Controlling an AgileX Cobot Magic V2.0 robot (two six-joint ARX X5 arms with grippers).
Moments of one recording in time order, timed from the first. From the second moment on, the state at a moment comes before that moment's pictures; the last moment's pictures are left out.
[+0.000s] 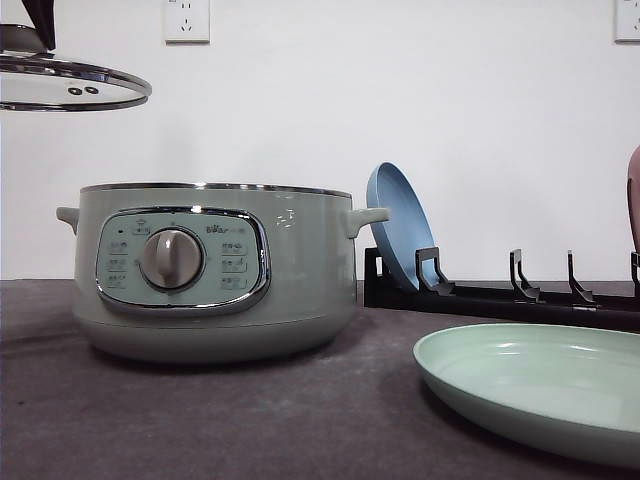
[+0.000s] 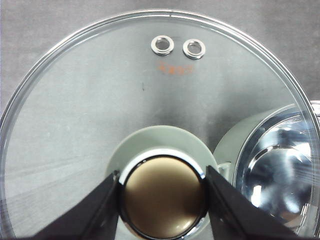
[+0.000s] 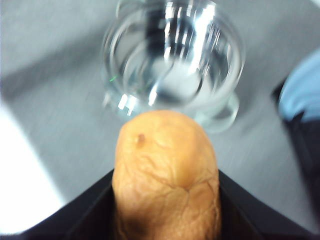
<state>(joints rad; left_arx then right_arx) 0.02 1.84 2.30 -1.41 0.04 0.01 0.63 1.31 1.79 -1.33 -0.20 -0.17</state>
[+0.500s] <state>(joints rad) 0.02 1.84 2.30 -1.41 0.05 0.01 0.59 0.95 0.94 -0.85 -0.21 0.15</state>
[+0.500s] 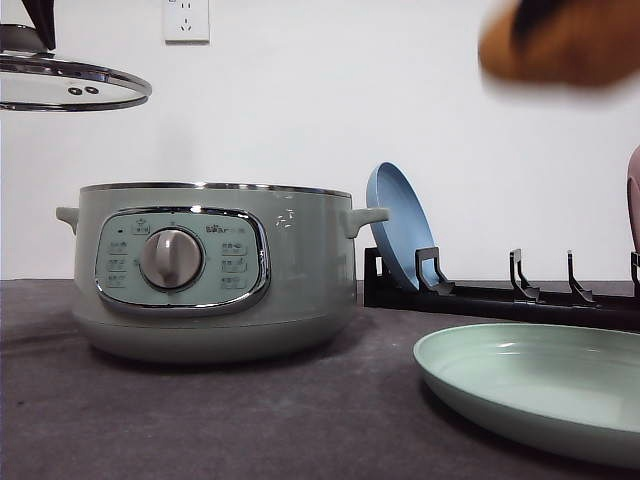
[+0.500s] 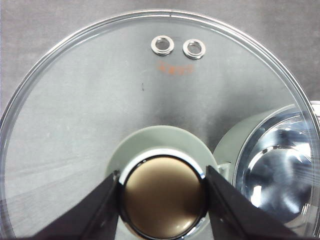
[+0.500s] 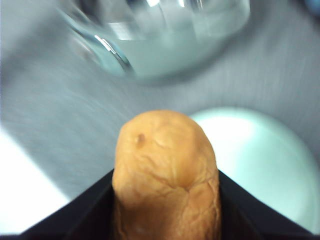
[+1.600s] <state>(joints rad) 0.02 1.84 2.30 -1.41 0.05 0.01 0.46 1.22 0.57 -0.37 -0.16 0.29</state>
